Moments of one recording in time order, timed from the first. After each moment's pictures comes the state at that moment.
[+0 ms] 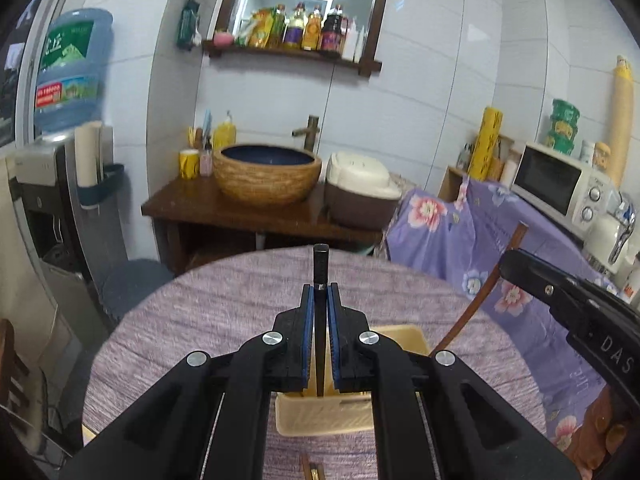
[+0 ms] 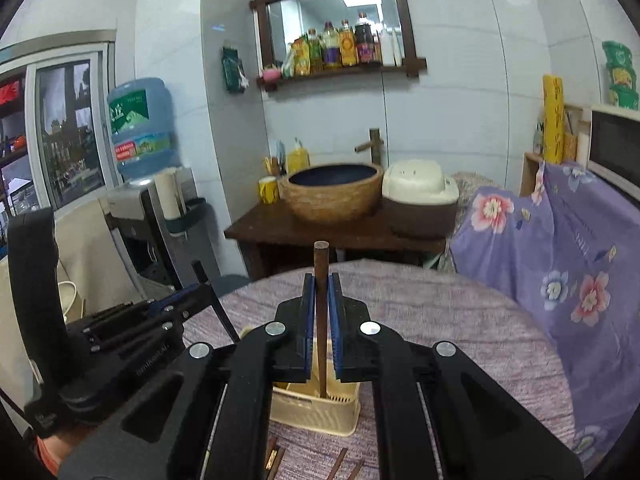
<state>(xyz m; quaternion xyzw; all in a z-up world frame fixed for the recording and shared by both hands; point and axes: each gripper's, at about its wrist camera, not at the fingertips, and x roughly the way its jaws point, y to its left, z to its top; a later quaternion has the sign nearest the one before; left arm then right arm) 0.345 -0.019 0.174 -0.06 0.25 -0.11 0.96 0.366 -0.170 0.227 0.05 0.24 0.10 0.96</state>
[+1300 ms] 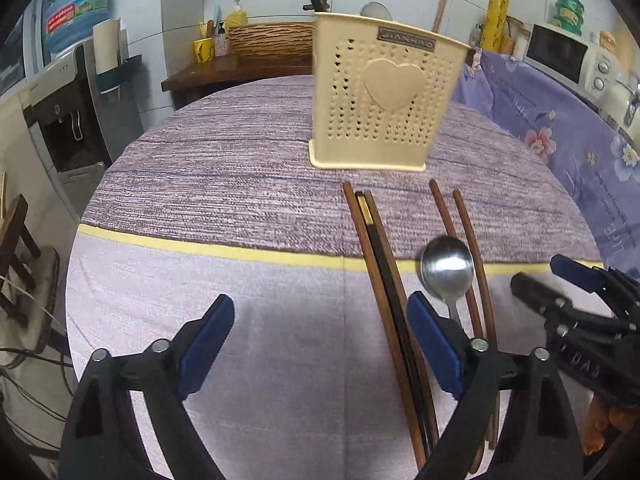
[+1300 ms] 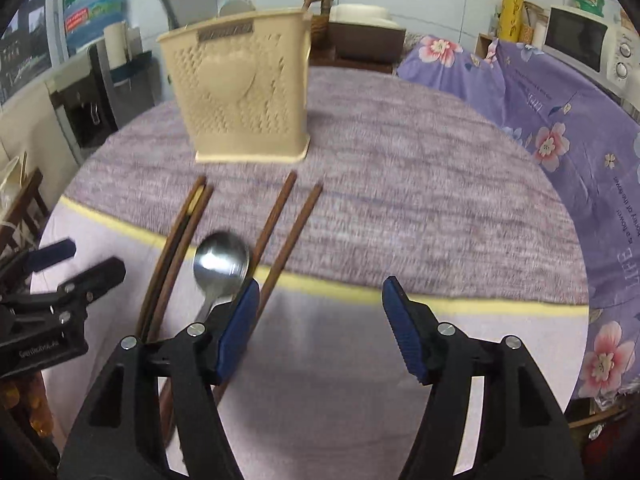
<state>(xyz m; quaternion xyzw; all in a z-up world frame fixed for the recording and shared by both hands) 0.216 -0.008 0.004 0.01 0.41 -0.09 0.91 0.222 -0.163 0.011 0.00 0.44 0.01 0.90</state>
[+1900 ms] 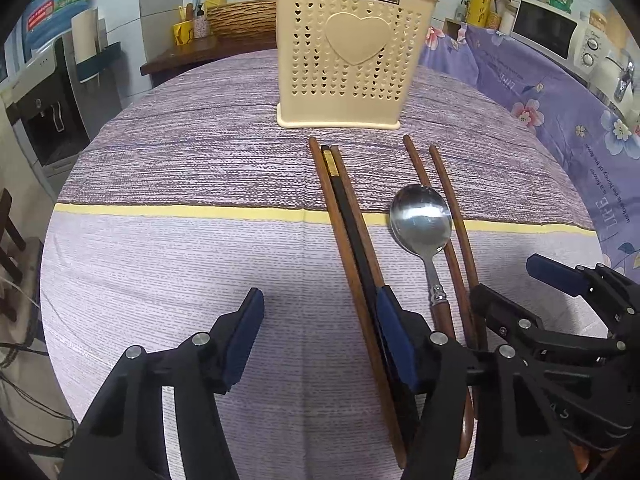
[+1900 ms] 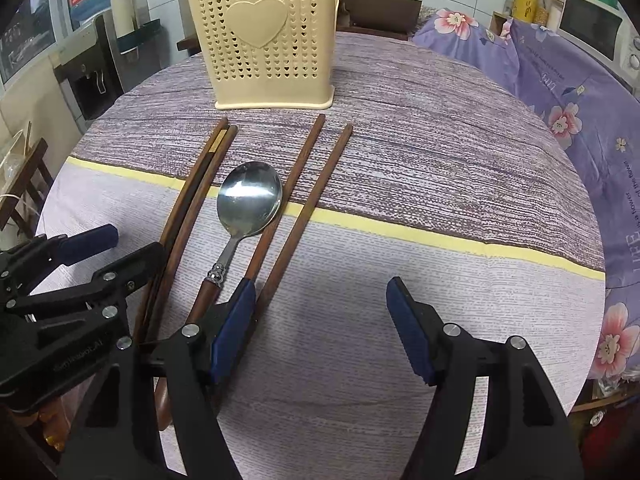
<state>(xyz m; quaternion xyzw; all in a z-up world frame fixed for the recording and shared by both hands) 0.206 -0.024 -0.016 0.01 0.44 -0.11 0.89 0.213 -0.146 -0.002 0.00 0.47 0.01 0.88</state>
